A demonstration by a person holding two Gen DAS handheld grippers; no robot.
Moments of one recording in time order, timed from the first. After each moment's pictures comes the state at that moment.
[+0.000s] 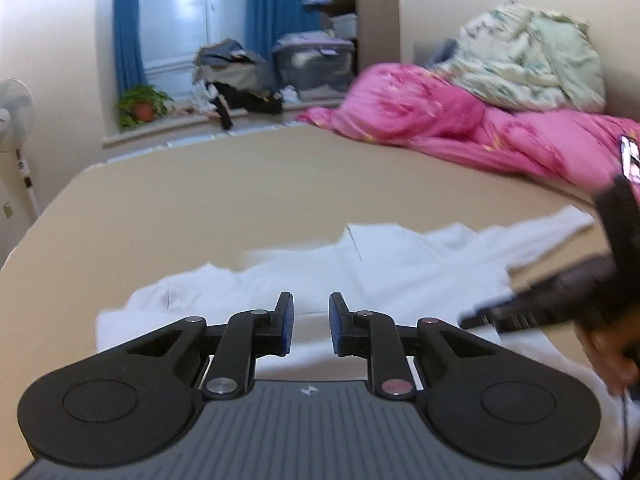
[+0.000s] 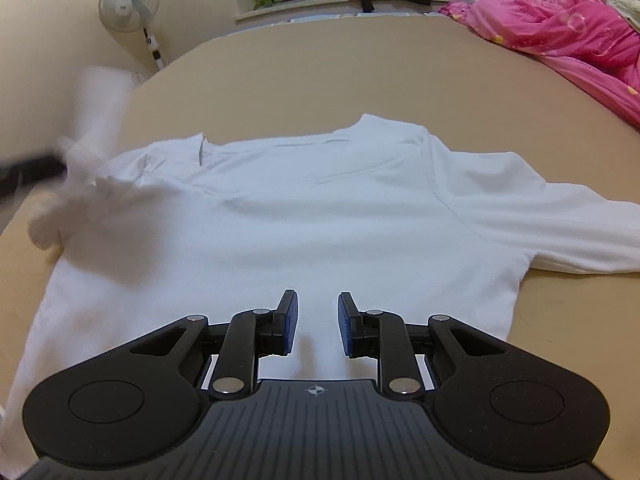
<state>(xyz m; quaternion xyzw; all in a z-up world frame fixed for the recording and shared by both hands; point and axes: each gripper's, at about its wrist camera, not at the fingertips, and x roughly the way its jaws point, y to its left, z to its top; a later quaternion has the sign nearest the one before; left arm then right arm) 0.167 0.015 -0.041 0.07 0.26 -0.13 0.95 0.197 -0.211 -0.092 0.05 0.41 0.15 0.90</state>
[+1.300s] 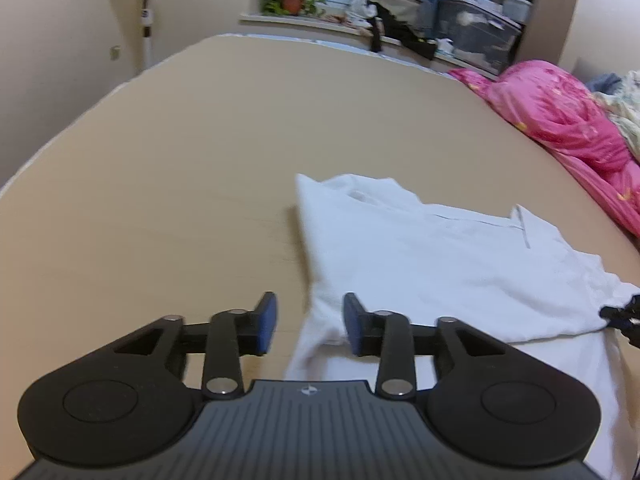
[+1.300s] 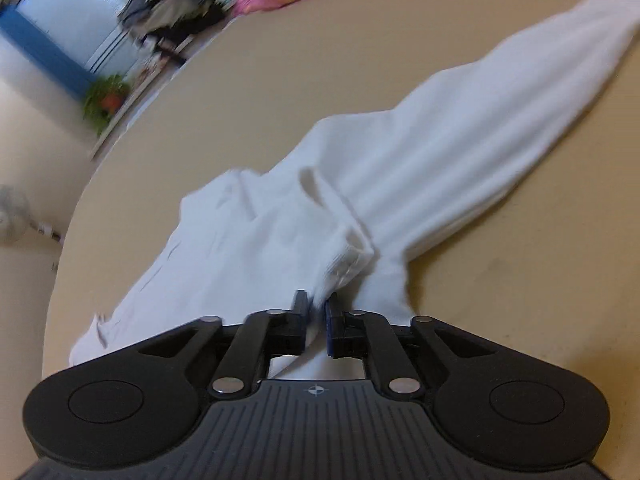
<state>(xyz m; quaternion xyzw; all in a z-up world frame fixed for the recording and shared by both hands) 0.237 0.153 -0.079 -0.09 0.38 0.03 0.92 0.272 -0.314 -0.134 0.34 0.40 -0.04 0.85</state>
